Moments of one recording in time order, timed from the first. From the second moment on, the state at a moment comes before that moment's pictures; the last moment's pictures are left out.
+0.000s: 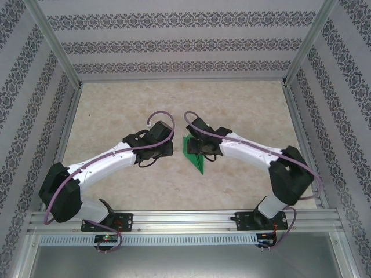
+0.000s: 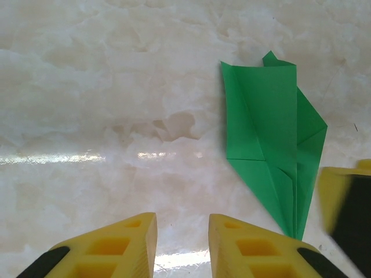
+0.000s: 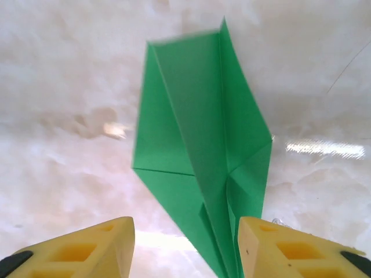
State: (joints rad) left arm -0.76 1.42 1.03 -0.61 -0.15 -0.81; right arm 0.77 1.57 1.10 -0.61 0.11 0.68
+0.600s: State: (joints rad) left arm -0.76 1.26 0.96 -0.59 -0.34 -0.78; right arm 0.67 0.92 0.80 -0.48 0.59 0.48
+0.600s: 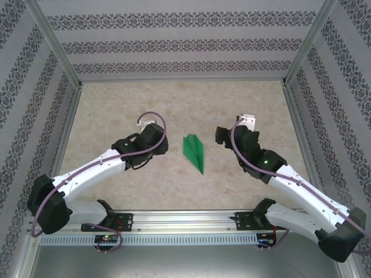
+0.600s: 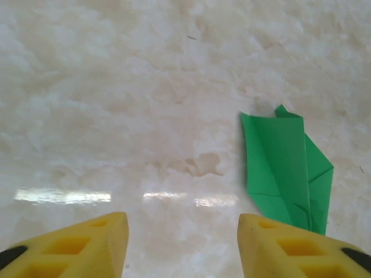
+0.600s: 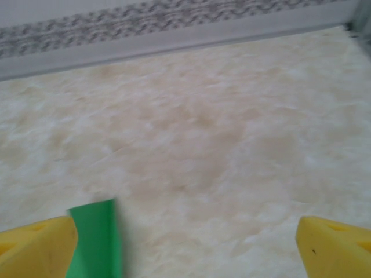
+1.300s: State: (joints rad) left arm -0.51 1.10 0.82 -0.59 -0.60 -0.60; right arm 0.20 1.22 0.47 0.08 0.48 0.06
